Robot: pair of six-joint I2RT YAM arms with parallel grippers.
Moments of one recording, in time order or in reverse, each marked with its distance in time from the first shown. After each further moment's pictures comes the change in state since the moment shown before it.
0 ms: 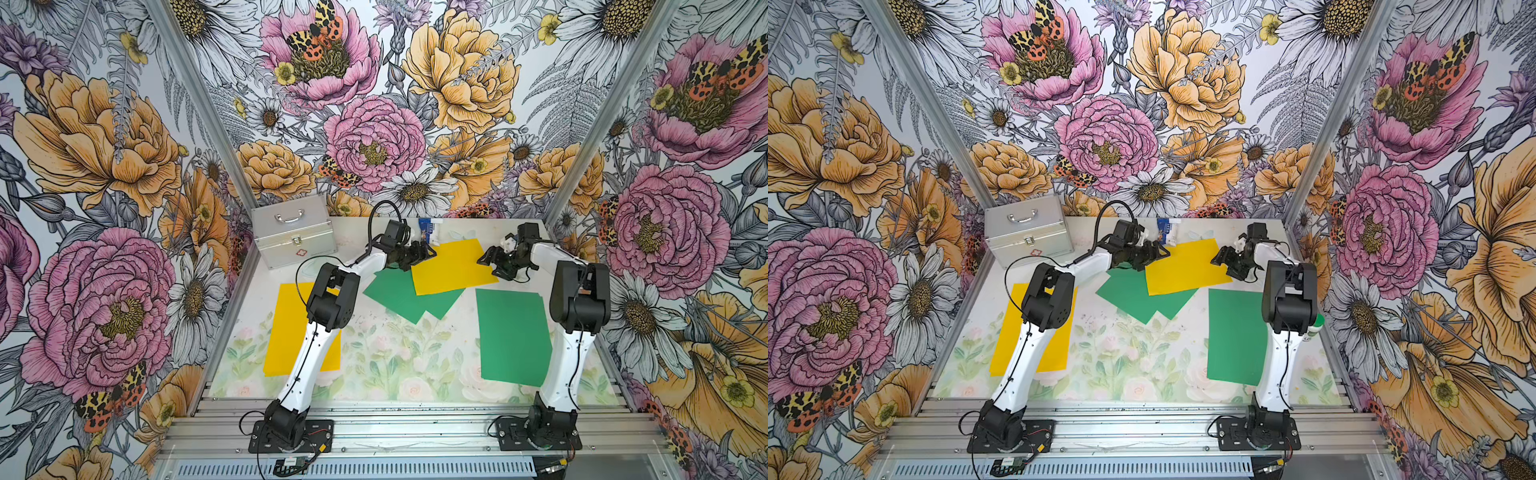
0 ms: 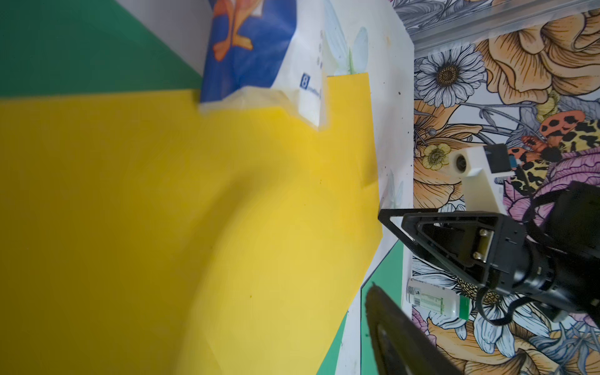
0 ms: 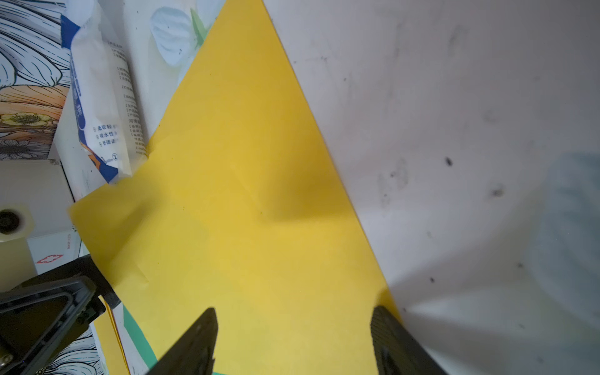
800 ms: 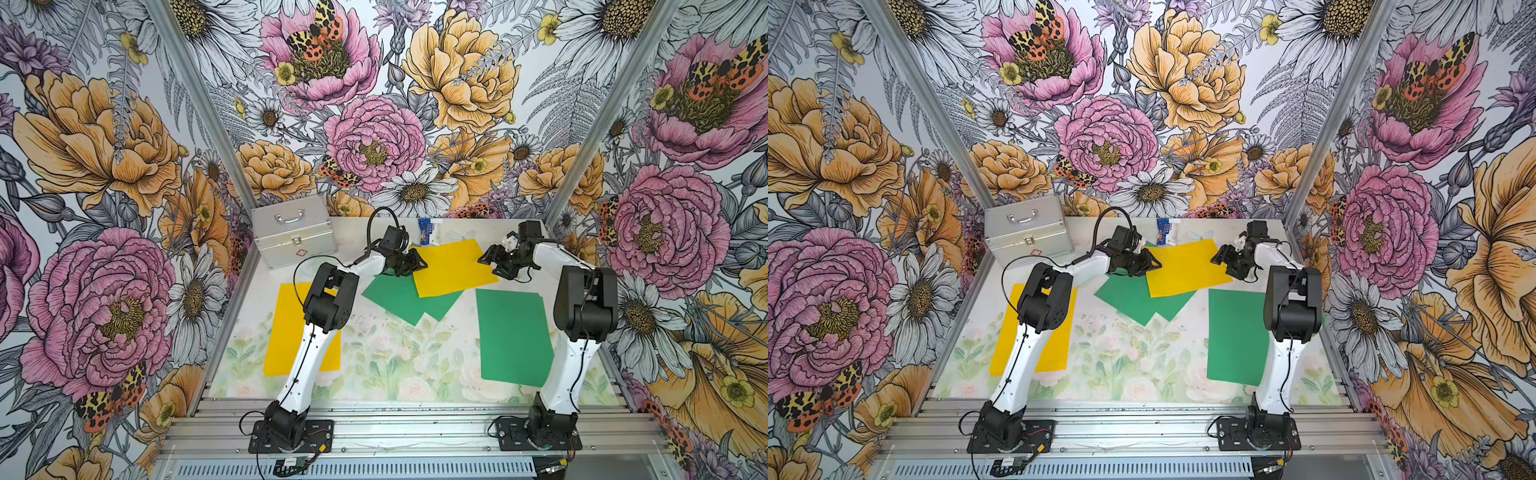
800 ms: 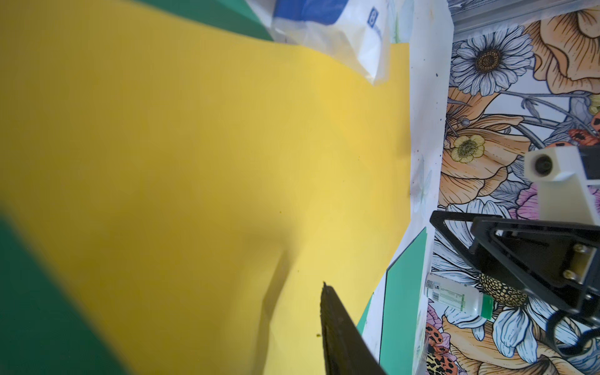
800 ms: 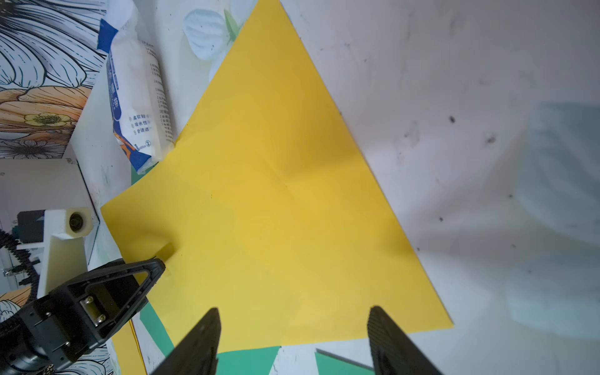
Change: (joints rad) left arm 0.003 -0.069 -0.130 -0.020 -0.041 0.006; right arm 0.010 -0.108 -0.063 -0.013 0.022 0.042
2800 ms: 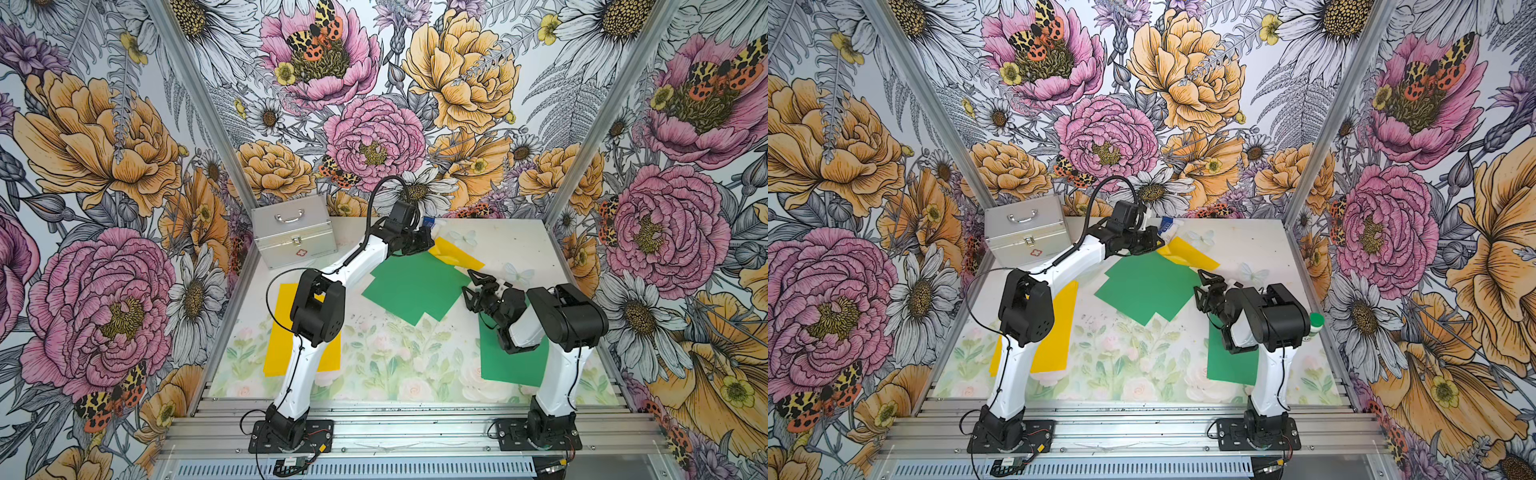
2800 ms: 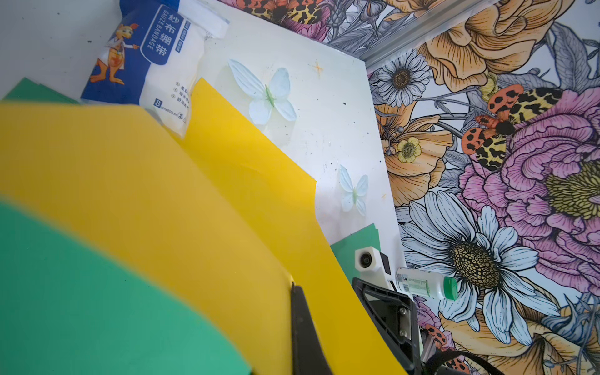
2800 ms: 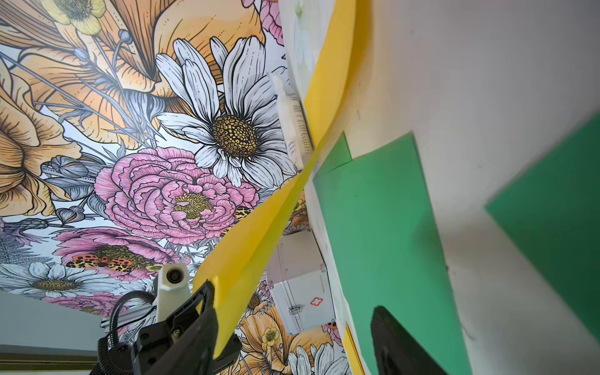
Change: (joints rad) left arm -0.080 -0.230 0.090 -0.167 -0.159 0.098; right arm 0.242 -0.087 -1.051 1.957 0.180 1.351
